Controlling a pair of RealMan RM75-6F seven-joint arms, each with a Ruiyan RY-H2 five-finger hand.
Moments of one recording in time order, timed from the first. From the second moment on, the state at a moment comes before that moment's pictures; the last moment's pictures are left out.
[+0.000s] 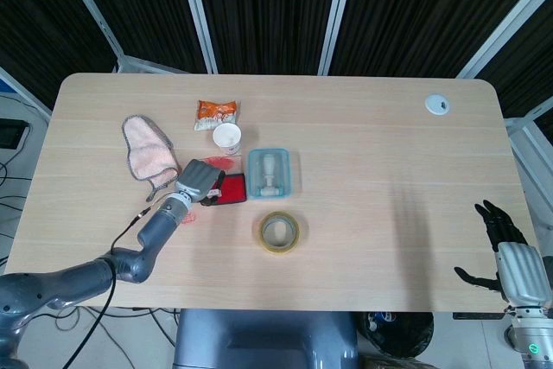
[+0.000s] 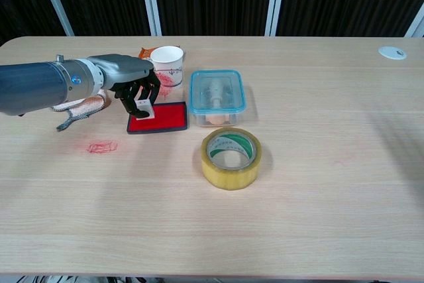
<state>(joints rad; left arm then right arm) -0.96 -1.71 -0.16 -1.08 0.93 0.66 0.39 0.06 -1.10 0.06 -1.66 -1.49 1.46 0.16</state>
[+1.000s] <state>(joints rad) -0.97 -1.69 -0.14 -1.07 0.91 0.61 0.36 0.06 -1.10 0.06 -1.66 -1.48 1.46 0.16</state>
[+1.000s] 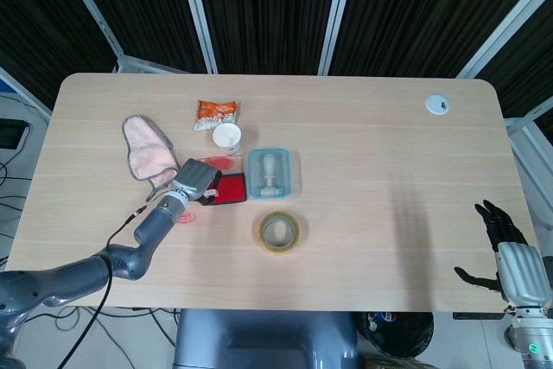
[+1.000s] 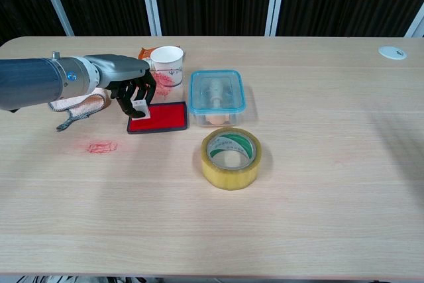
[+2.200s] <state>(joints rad) -0.97 -1.66 -0.14 -1.09 0.94 0.63 0.33 0.06 -1.10 0.06 -1.66 -1.48 1.46 0.16</state>
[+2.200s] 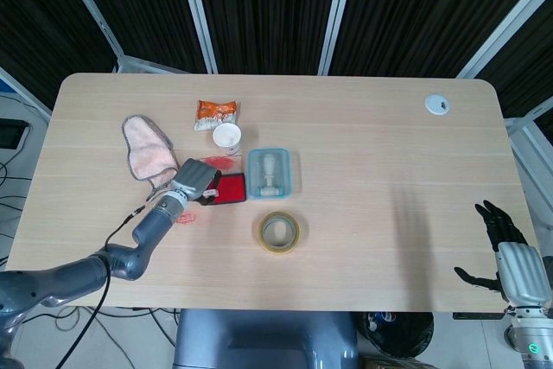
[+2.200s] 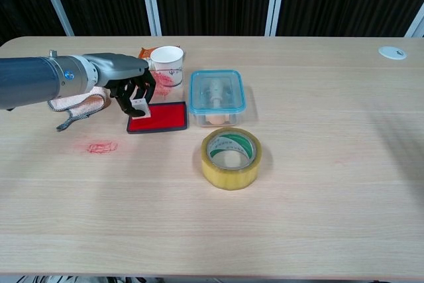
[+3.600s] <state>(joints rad) -0.81 -1.41 -0.02 -1.33 1.16 0.64 0.12 0.06 -1.10 0.06 -1.66 -1.49 1.46 0.15</state>
